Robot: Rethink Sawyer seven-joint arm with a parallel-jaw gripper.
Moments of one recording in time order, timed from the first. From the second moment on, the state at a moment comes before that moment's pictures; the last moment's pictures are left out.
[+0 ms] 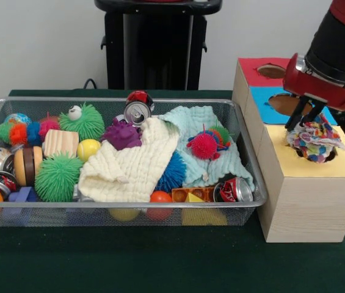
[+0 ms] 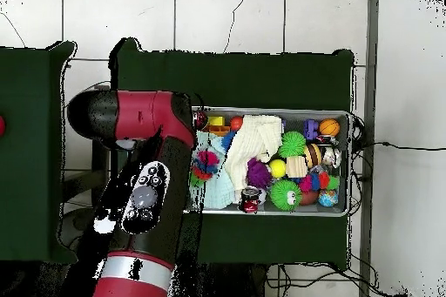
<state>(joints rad) 0.28 -0.34 -0.39 1.13 0.21 0.98 2.01</state>
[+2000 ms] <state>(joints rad) 0.26 -0.11 -0.49 0.76 0.26 1.30 2.01</state>
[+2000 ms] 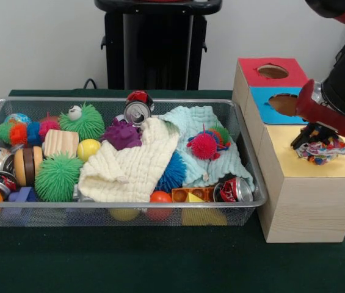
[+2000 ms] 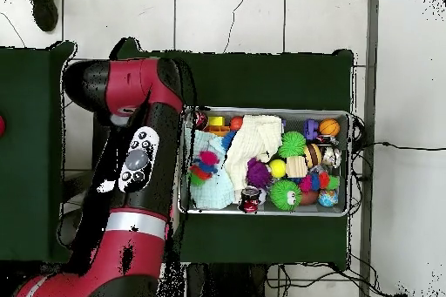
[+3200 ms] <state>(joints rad) 0.27 -0.06 -0.49 0.69 0.26 1.32 2.15</state>
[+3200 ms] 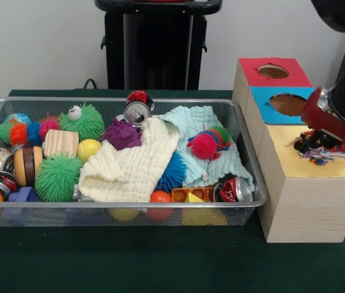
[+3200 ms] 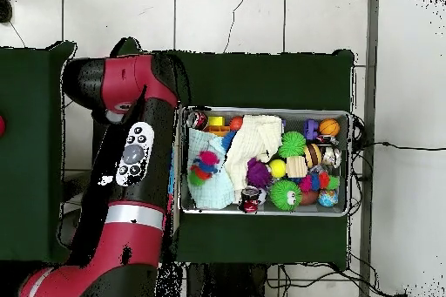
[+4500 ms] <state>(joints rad) 0.28 -0.04 -0.49 0.73 0.27 1.23 2.23</state>
